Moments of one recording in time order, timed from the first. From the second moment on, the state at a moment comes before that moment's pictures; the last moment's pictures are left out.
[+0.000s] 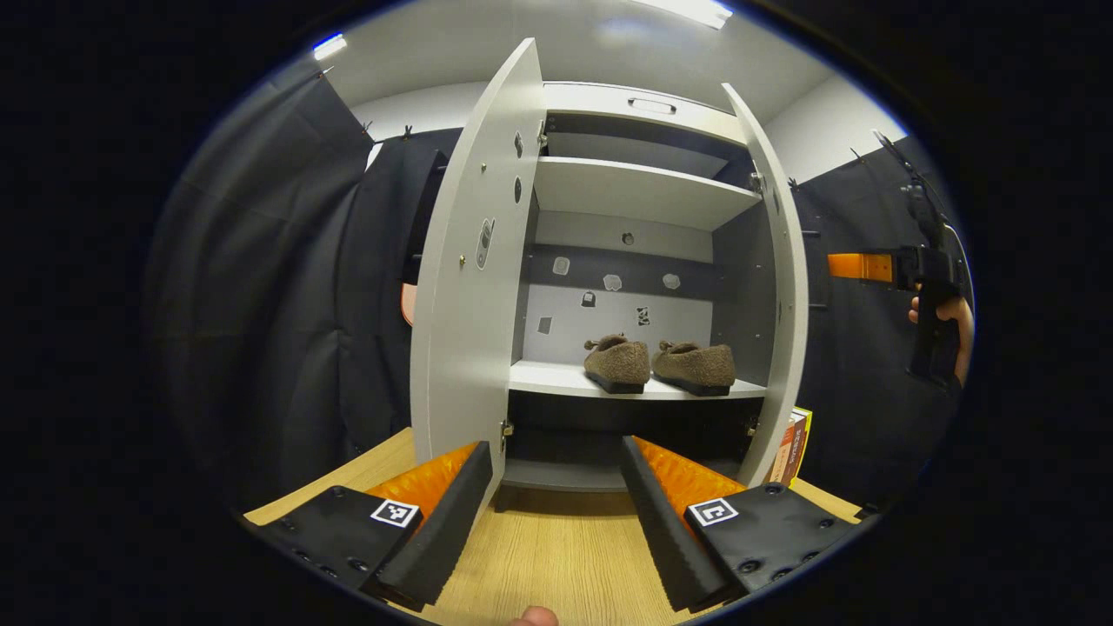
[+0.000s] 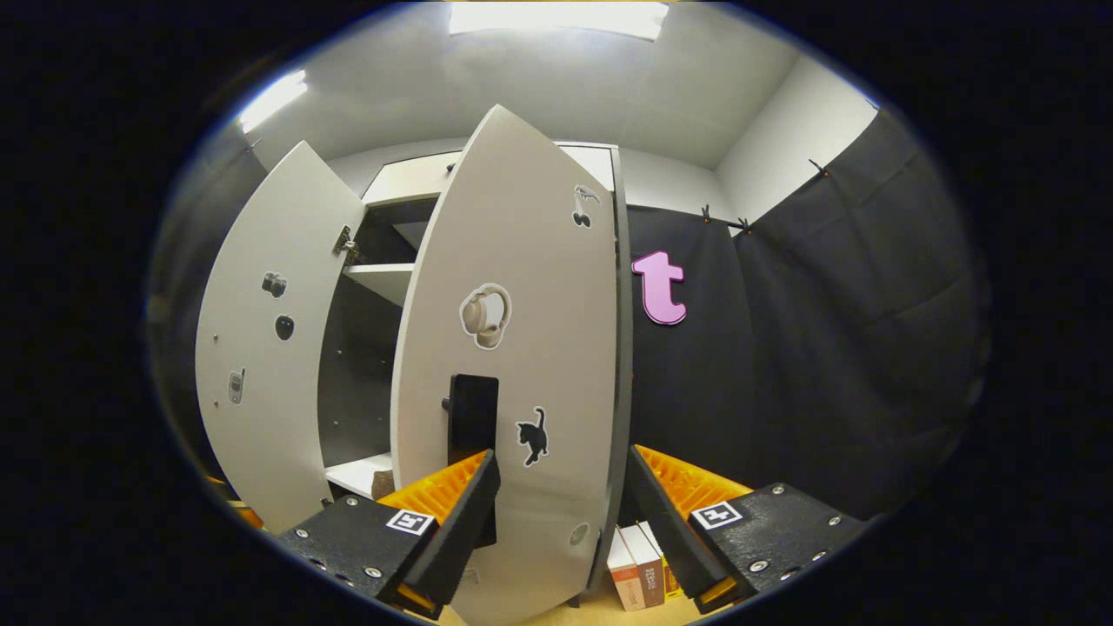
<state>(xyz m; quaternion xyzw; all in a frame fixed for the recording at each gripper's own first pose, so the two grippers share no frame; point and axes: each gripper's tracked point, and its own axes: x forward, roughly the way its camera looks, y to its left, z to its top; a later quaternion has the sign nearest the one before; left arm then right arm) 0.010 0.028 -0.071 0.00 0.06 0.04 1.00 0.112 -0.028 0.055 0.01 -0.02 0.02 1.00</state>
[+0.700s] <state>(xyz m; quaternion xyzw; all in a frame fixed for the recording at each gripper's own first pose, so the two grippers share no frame) 0.006 0.030 -0.071 -0.01 0.07 0.04 1.00 0.145 0.043 0.005 0.04 0.04 0.08 1.00</state>
